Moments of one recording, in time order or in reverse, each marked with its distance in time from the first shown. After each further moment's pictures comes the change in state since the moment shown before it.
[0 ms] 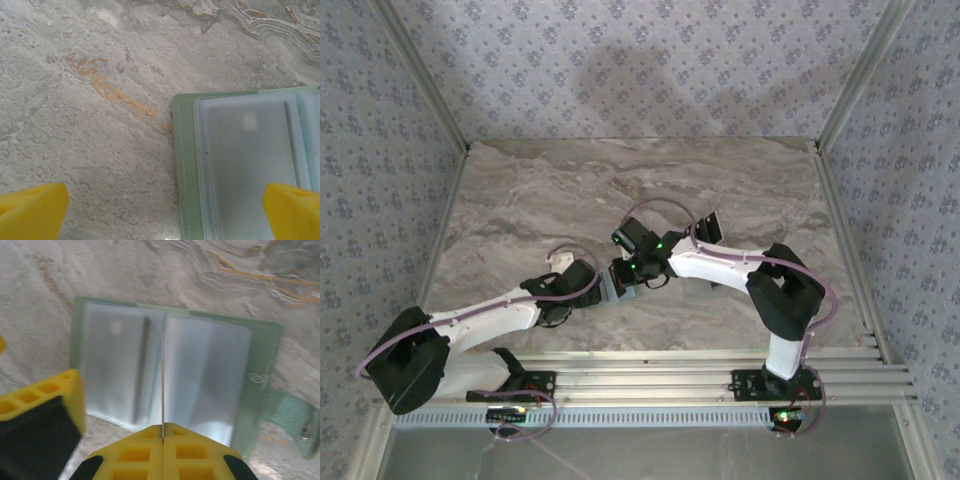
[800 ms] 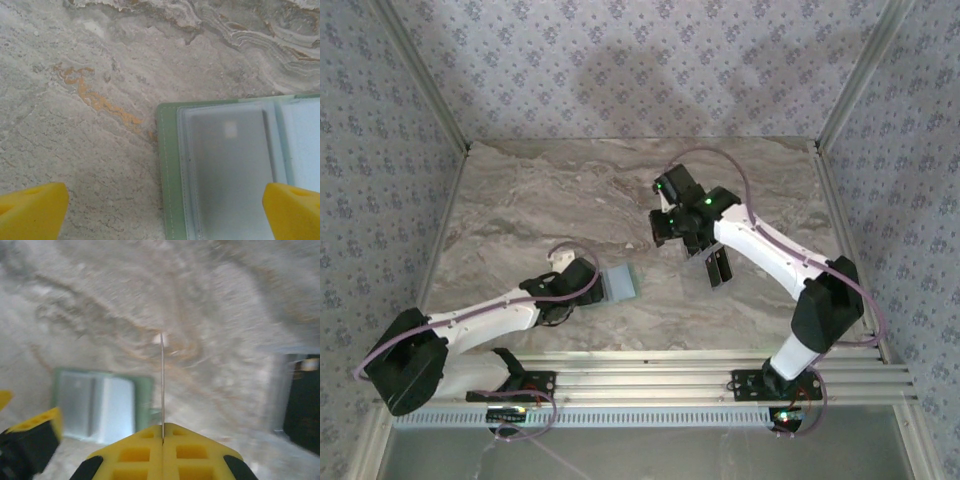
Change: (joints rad) left arm 0.000 -0.003 0.000 0.035 0.008 0.003; right arm -0.189 -0.186 0.179 -0.285 0.087 -0.153
